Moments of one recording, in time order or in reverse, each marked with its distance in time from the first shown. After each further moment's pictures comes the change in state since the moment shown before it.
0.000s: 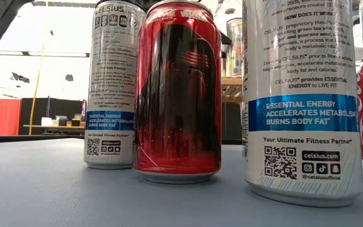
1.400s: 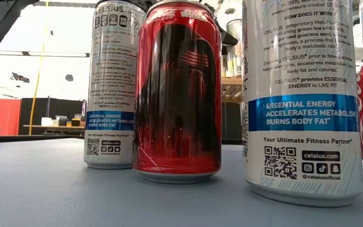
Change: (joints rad) left arm -0.016 0.030 0.000 0.112 -0.028 -0.017; right arm 0.000 0.000 0.000 0.000 0.030 0.003
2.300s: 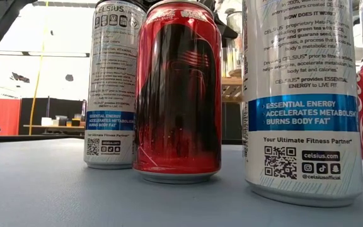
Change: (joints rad) left arm -0.010 -0.011 0.072 -0.088 -0.012 0.068; right arm 0.000 0.000 0.000 0.000 0.001 0.000
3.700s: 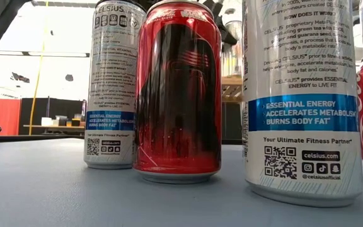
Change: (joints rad) left arm -0.047 -0.011 -0.002 -0.038 -0.280 -0.087; right arm 0.000 0.000 0.000 0.000 0.000 0.007
